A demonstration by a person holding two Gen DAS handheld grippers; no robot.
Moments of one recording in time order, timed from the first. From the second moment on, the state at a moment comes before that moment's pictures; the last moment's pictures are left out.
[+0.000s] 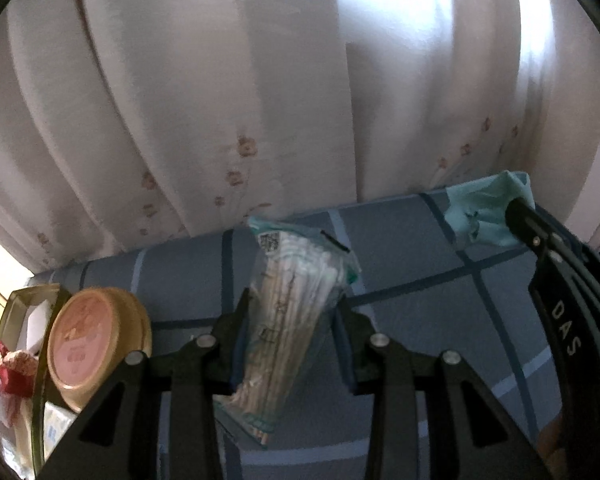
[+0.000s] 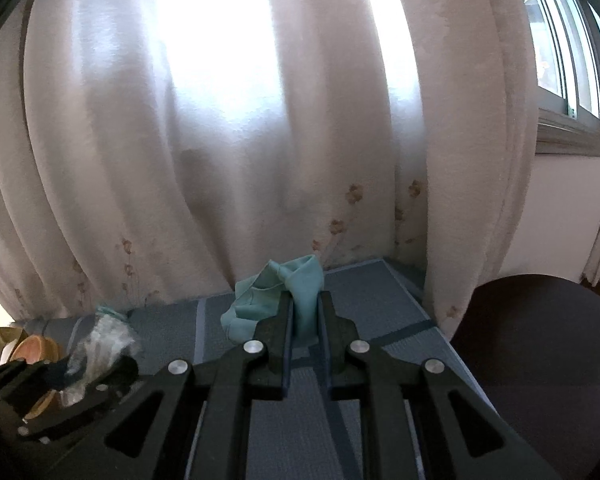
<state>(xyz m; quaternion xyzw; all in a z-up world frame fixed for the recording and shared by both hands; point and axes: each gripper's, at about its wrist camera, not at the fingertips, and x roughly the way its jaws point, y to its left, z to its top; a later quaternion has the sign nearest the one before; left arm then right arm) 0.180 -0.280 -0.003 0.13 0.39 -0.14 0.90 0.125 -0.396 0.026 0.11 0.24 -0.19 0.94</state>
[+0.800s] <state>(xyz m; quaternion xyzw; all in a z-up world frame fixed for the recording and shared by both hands) 0.110 -0.239 0.030 0.11 0.32 -0.16 0.93 0.073 -0.353 0.038 0.04 0.27 -0.20 0.94</state>
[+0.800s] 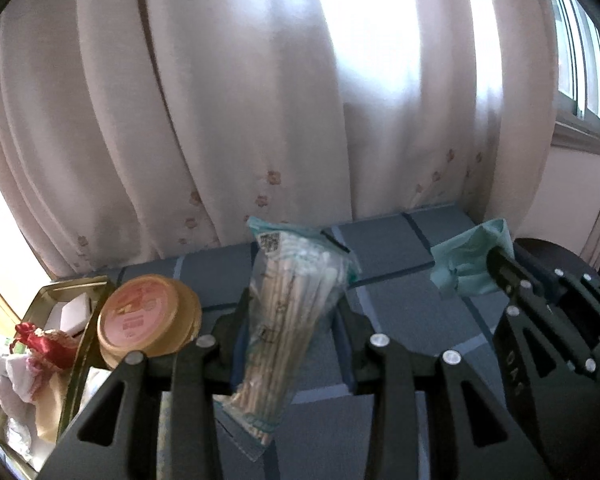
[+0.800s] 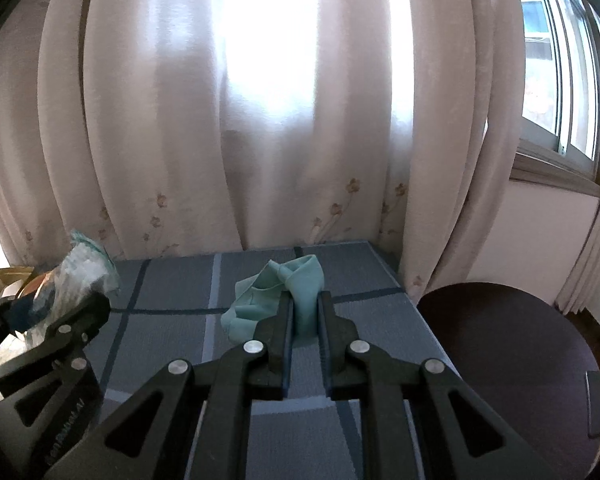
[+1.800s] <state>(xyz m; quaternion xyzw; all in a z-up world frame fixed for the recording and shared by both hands) 0.076 -0.200 0.045 0.09 0.30 -0.15 0.94 0.047 -0.314 0.051 0.01 0.28 -0.20 0.94</state>
